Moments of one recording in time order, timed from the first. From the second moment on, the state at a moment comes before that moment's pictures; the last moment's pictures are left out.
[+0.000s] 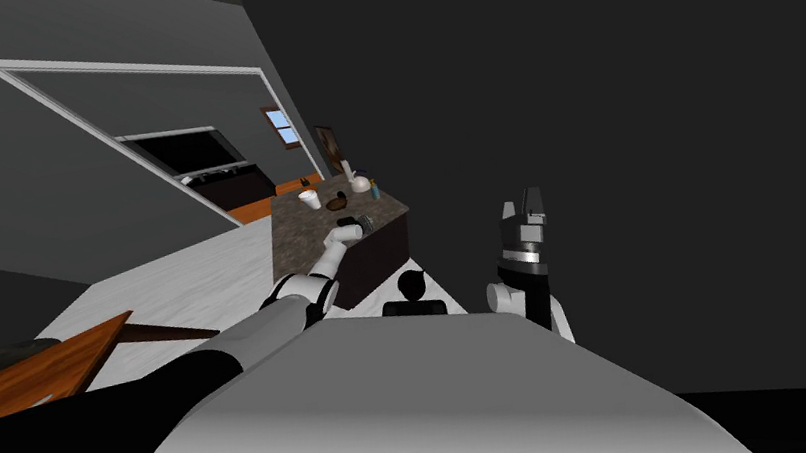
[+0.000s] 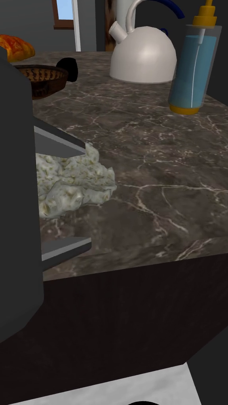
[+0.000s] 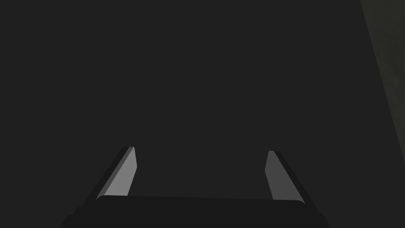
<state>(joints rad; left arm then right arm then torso) -0.62 0.32 -0.08 -0.87 0.49 0.51 0.34 0.51 0.04 -0.06 -2.27 0.10 -0.43 0.05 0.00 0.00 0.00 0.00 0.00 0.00</state>
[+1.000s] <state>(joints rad) -0.66 0.34 -0.06 -0.84 0.54 0.53 0.35 0.51 0.04 -0.06 -2.27 0.10 -0.43 0.05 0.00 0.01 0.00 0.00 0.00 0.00</state>
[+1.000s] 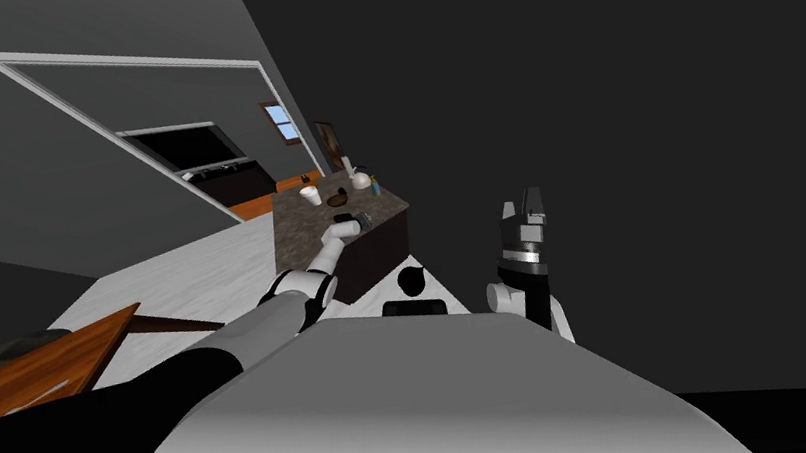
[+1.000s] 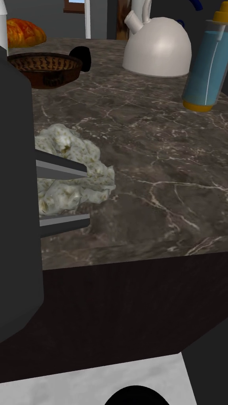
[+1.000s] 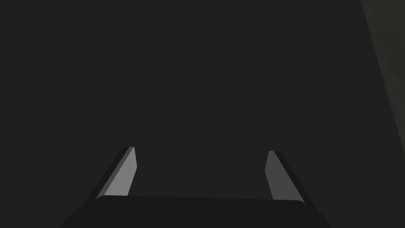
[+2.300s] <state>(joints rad) -0.79 0.49 0.09 -0.67 0.73 0.61 0.40 0.51 0.04 -0.06 -2.27 0.10 -0.43 0.05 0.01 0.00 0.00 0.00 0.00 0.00</state>
